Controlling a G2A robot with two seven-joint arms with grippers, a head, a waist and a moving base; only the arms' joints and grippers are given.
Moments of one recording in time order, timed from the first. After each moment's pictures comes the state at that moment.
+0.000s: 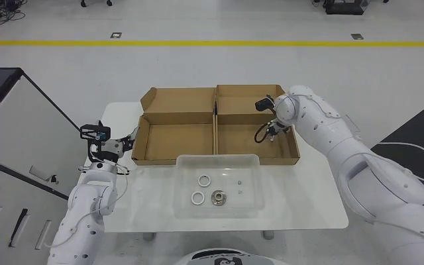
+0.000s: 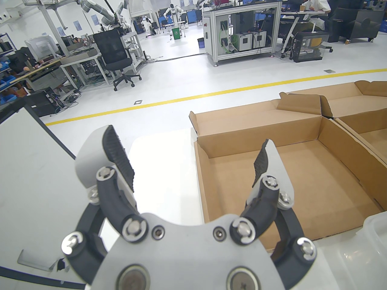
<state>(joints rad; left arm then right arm) 1.73 -1.15 -1.60 -1.80 1.33 0.00 0.00 -0.47 -1.23 0.47 -0.75 -0.63 -0.07 1.24</state>
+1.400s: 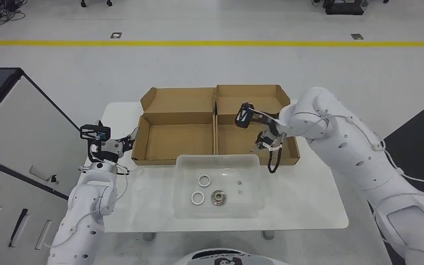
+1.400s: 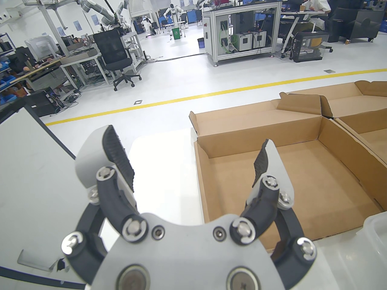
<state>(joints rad) 1.73 -1.15 -1.60 -1.80 1.33 0.00 0.00 -0.76 -0.95 0.80 -1.75 -0.62 -0.40 1.42</state>
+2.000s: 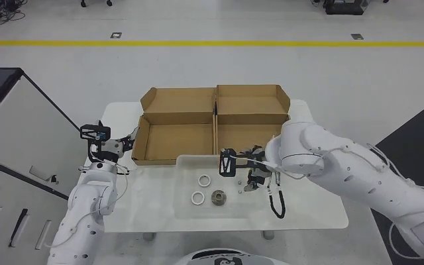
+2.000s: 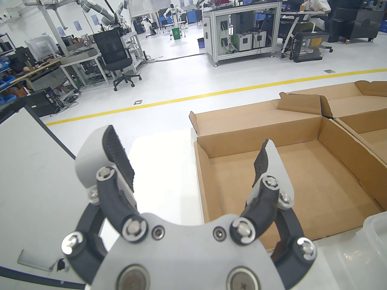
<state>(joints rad) 1.73 -1.15 -1.60 -1.80 1.33 0.00 0.00 -0.69 -0.83 0.53 -2.03 -0.51 -0.38 1.44</state>
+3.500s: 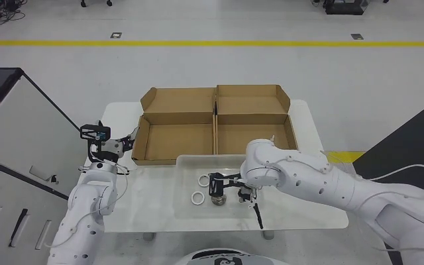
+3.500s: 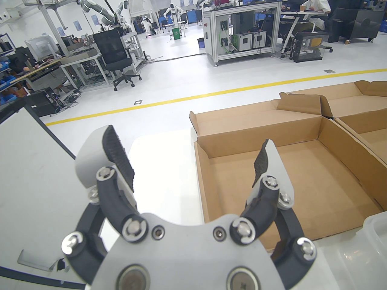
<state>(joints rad) 1.73 -1.15 -1.60 -1.80 1.33 0.00 0.00 -0.66 -1.01 0.24 -1.78 -0.59 -0.34 1.48</state>
